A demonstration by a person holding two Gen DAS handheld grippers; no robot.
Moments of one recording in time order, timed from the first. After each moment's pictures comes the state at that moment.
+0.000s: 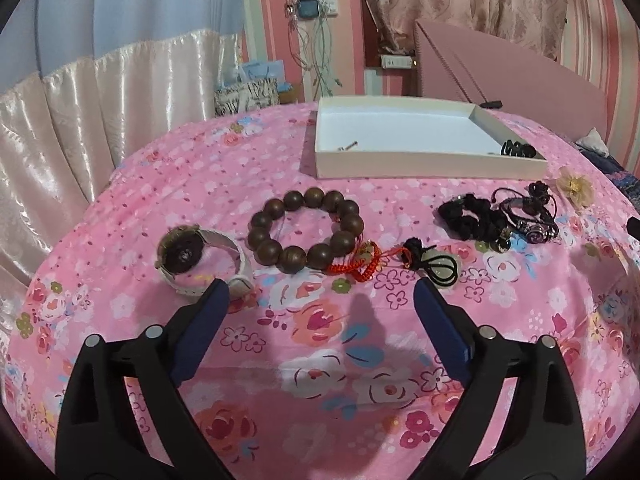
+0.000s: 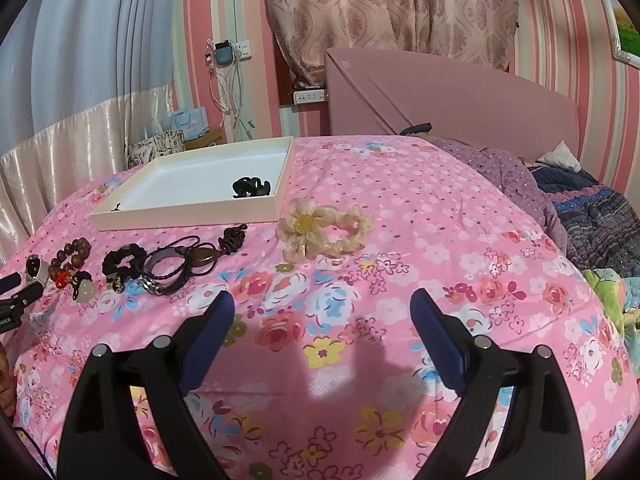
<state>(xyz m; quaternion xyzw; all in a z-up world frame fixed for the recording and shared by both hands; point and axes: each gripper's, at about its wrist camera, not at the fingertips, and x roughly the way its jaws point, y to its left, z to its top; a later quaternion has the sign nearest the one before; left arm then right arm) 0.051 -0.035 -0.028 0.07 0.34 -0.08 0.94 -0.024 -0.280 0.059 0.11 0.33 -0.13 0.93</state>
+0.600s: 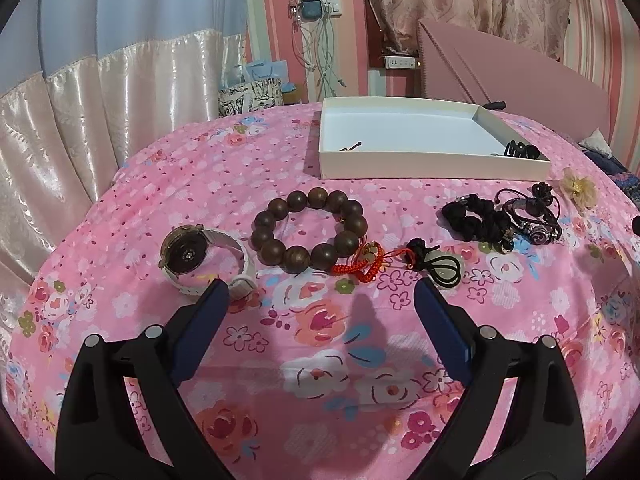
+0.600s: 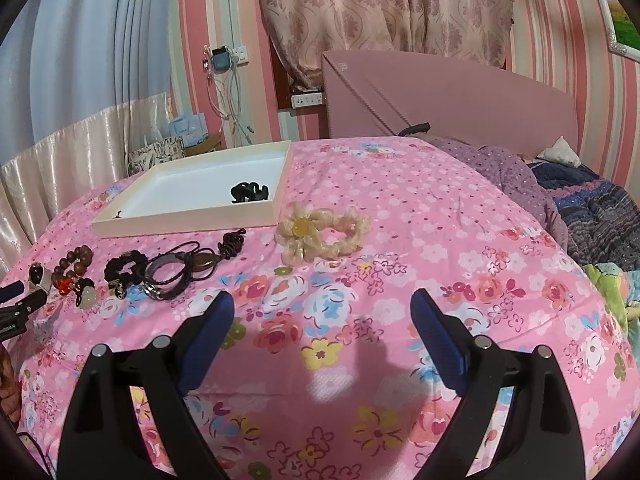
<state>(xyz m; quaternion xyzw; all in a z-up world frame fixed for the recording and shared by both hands) 0.049 -0.034 -0.027 0.07 0.33 -0.07 0.94 -0.028 -0.282 0.061 0.12 0.32 -0.13 0.93</state>
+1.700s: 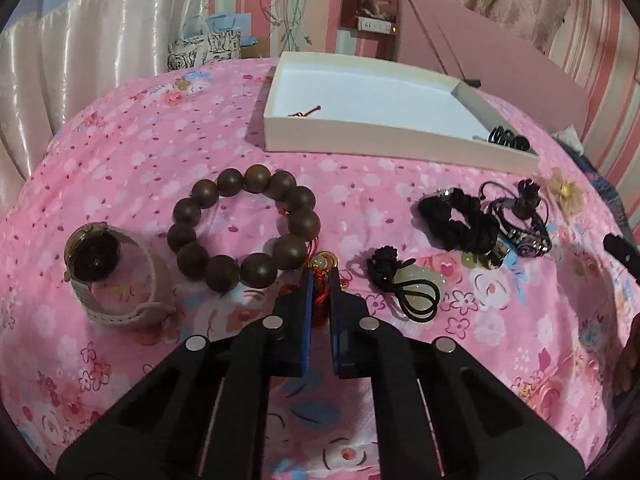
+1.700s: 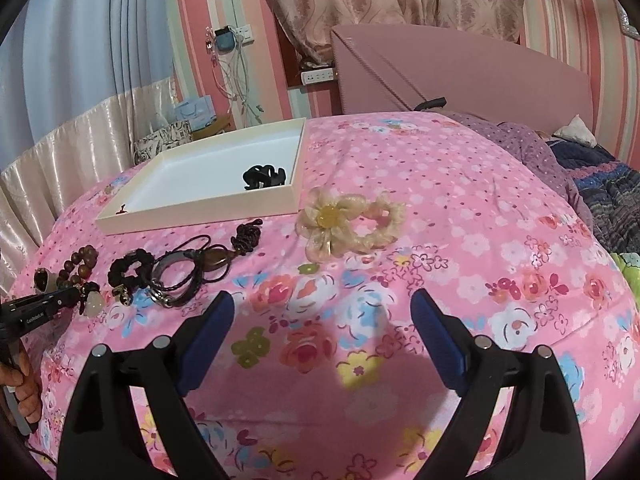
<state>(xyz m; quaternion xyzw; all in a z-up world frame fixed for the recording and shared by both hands) 0.103 -0.051 -0.046 0.02 0.41 -0.15 0.90 0.006 -0.279 0.049 0.15 0.35 -0.11 0.92</state>
